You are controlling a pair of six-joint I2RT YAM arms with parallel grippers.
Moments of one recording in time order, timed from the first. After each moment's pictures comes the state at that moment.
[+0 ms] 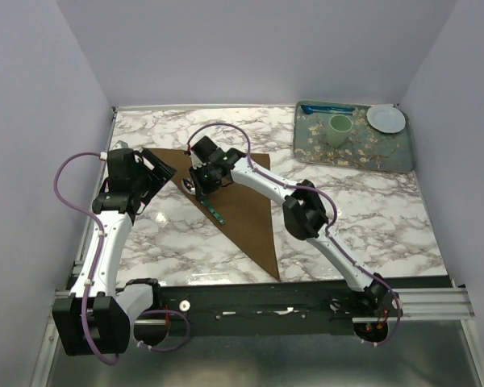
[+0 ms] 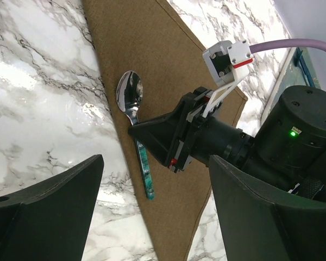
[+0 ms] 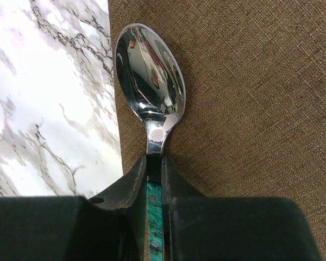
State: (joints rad) left arm 0.04 1.05 0.87 -0.46 0.15 -0.78; right arm 0.88 2.66 2.48 -0.78 -0.23 0.26
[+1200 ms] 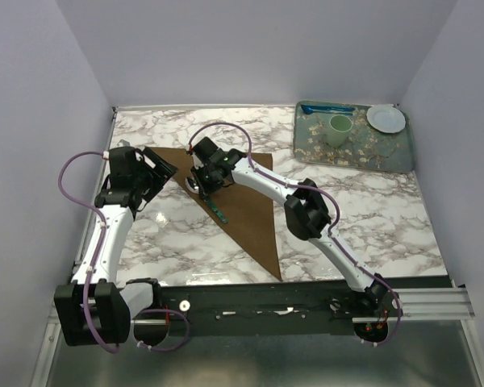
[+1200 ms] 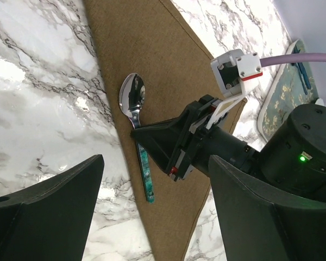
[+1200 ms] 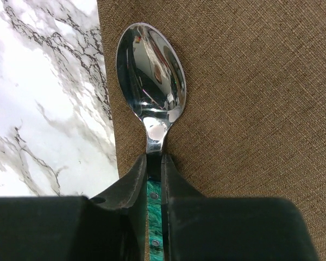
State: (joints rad) left arm 0.05 1.10 0.87 -0.41 0.19 -0.80; right arm 0.88 2.61 2.40 -0.75 -0.14 0.25
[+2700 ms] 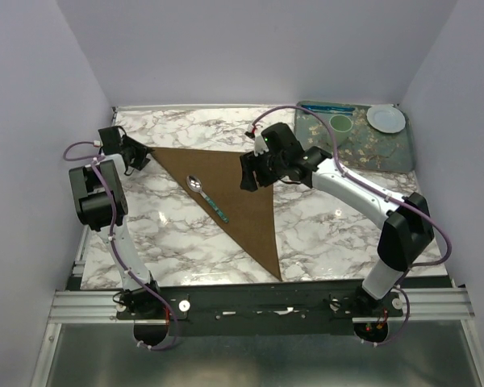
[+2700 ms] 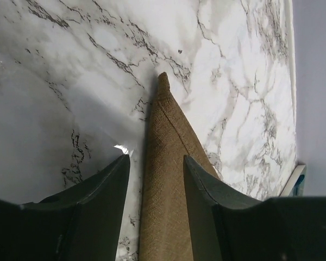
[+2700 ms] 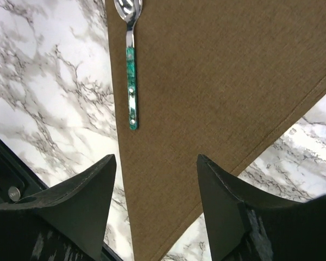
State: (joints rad) left arm 0.30 2.08 1.33 0.02 0.30 -0.90; right arm 0.71 1.70 1.47 -0.52 -0.19 0.21
